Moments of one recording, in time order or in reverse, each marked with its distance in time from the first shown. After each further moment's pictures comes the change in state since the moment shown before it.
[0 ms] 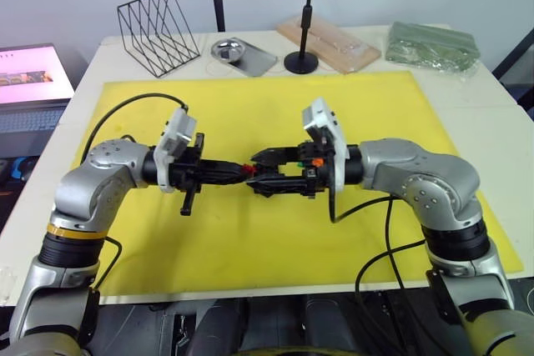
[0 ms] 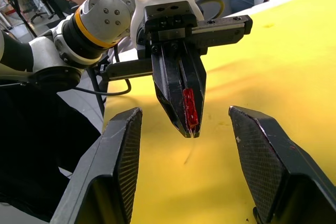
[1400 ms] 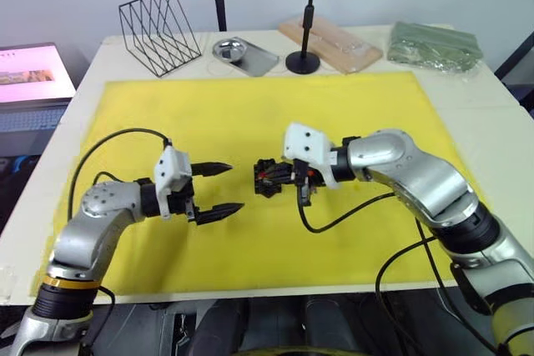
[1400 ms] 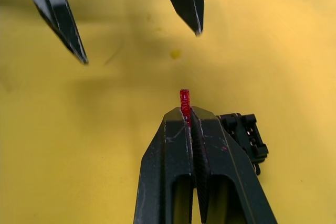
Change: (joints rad) left arm 0.305 -0.046 0.037 -0.097 0.176 -0.254 0.263; right arm -0.105 -0.173 0.310 0.001 -0.457 -0.182 0.065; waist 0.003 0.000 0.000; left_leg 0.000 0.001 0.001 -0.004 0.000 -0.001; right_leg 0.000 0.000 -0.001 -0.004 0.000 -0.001
